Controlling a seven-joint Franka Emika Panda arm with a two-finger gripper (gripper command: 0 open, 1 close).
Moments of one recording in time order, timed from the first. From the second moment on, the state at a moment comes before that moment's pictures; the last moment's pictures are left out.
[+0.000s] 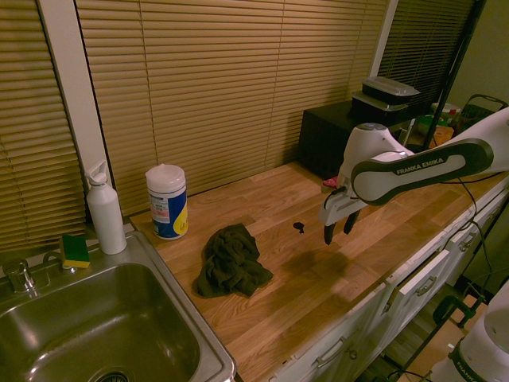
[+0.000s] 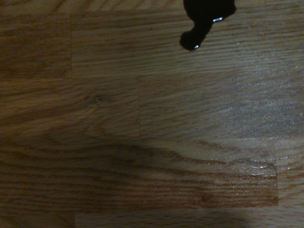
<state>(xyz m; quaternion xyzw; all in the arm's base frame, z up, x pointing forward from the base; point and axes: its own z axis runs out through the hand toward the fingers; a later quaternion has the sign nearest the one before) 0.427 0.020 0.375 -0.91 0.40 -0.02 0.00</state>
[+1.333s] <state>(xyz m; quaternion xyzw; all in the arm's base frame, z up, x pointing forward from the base) 0.445 0.201 0.385 -0.90 0.42 -0.06 0.09</state>
